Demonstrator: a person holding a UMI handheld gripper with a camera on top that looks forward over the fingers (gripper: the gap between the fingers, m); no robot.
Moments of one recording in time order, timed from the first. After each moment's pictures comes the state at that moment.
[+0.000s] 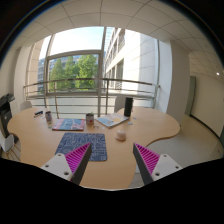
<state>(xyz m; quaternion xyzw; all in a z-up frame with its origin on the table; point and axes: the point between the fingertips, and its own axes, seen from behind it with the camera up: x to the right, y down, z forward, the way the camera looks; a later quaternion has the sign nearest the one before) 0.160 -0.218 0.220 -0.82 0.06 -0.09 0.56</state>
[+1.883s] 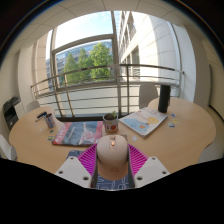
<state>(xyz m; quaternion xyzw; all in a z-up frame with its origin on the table) 0.090 0.087 0.125 -0.86 0.03 0.02 0.52</state>
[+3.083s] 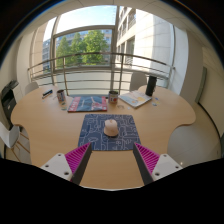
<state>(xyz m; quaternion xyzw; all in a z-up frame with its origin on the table) 0.016 -0.155 0.153 -0.90 0.04 -0.06 0.44</state>
